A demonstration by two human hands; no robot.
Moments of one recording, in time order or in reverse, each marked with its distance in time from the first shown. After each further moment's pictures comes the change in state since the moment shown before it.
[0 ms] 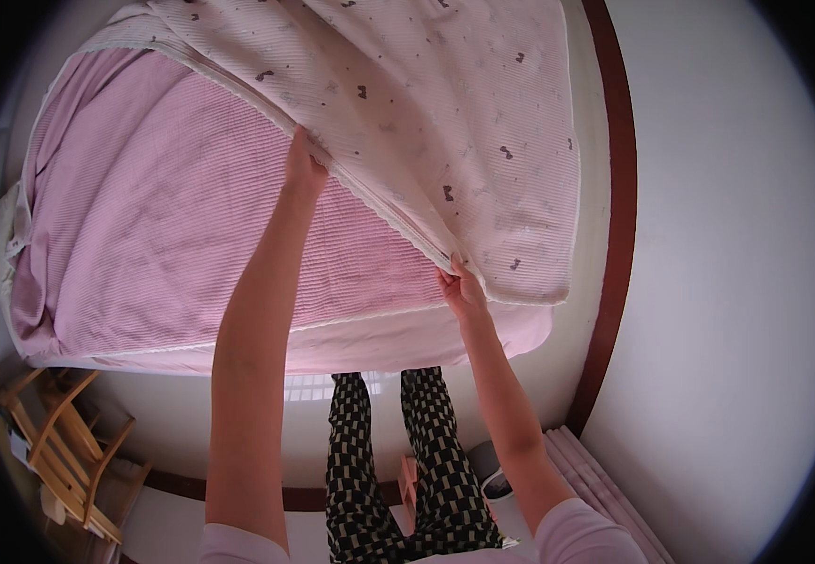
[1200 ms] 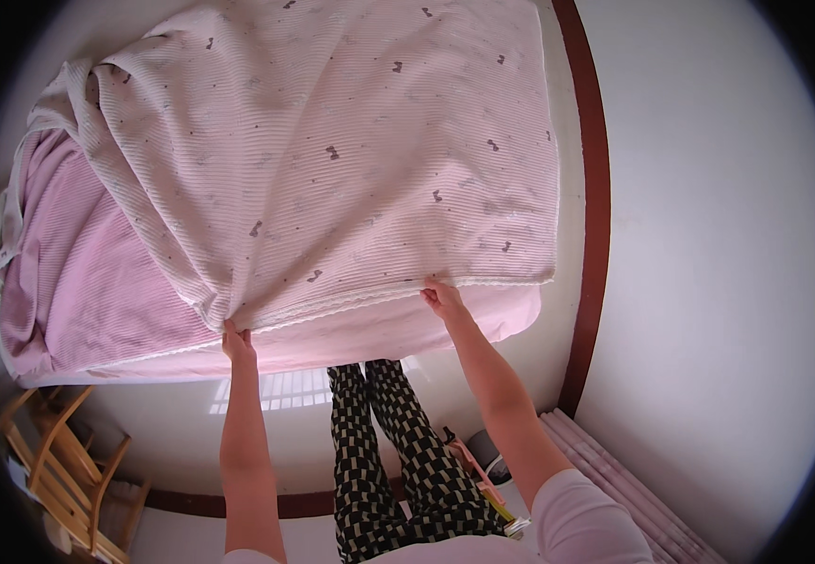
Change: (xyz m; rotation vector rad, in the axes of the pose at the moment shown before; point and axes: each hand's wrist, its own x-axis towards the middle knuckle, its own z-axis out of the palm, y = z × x) left_hand -0.211 0.045 -0.366 0.186 0.759 0.144; right_hand 0.014 0.076 -0.067 -0.424 0.290 0.085
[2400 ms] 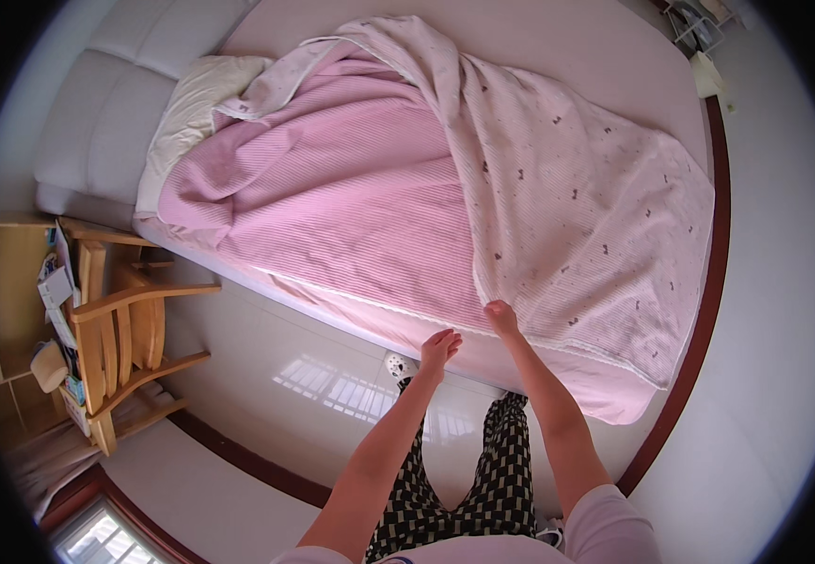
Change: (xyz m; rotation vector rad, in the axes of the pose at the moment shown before) left_hand -0.082 0.209 -0.109 0.130 -0.385 -0.233; right_hand -0.200 0.234 0.361 -1.363 -0.373 -0.874
